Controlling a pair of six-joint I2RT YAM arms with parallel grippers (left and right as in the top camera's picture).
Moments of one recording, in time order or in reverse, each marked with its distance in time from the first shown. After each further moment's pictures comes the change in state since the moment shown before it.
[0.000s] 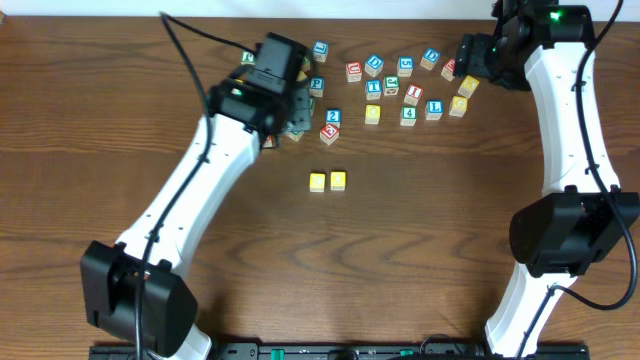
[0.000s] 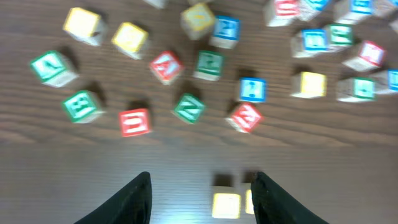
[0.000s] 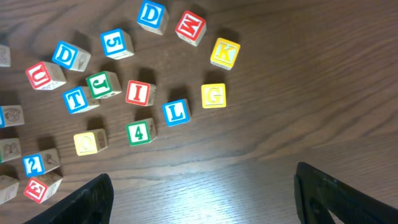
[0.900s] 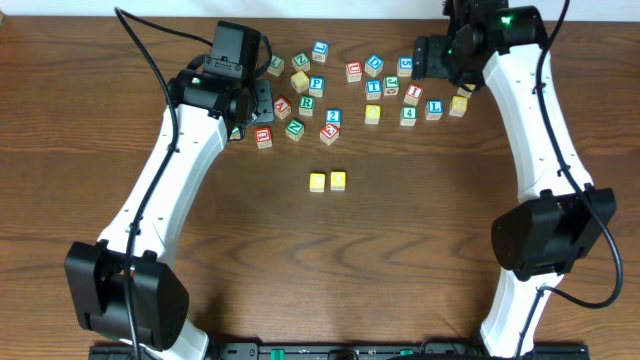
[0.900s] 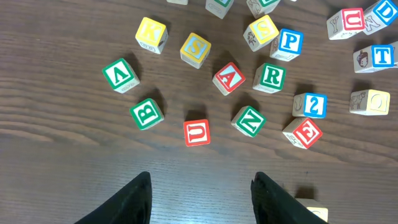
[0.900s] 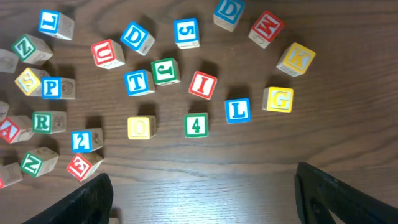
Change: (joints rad) left arm 0.144 0.000 0.000 -0.023 -0.003 0.103; right arm 0.149 0.000 -0.008 0.052 -0.005 0.000
